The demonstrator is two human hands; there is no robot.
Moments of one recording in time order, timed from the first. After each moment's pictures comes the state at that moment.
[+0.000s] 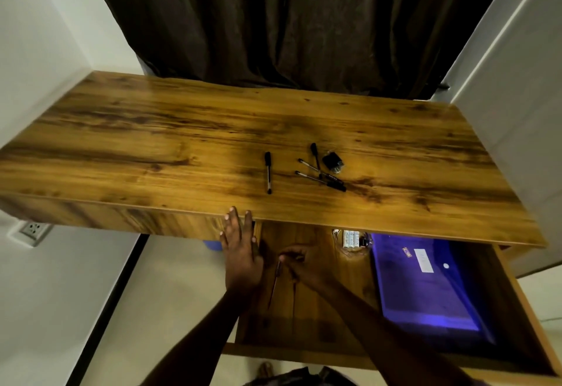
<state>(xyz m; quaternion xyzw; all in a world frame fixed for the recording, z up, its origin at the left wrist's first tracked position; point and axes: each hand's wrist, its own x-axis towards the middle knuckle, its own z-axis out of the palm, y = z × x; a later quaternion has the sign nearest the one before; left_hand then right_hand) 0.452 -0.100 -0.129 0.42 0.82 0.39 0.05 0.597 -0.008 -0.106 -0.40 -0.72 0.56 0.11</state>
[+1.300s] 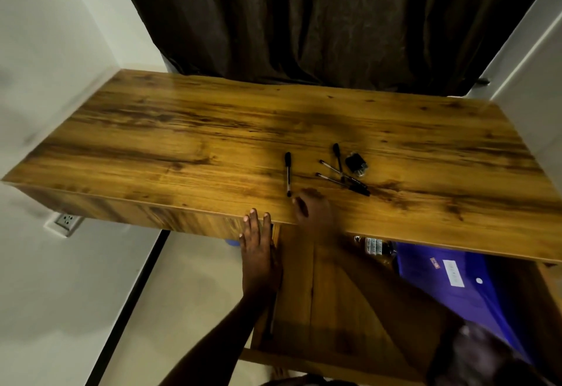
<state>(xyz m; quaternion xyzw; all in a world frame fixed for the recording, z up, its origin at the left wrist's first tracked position) 0.455 -0.098 -0.124 0.41 0.84 0.34 0.06 0.526 0.052 -0.051 -0.32 -0.89 0.26 0.18</state>
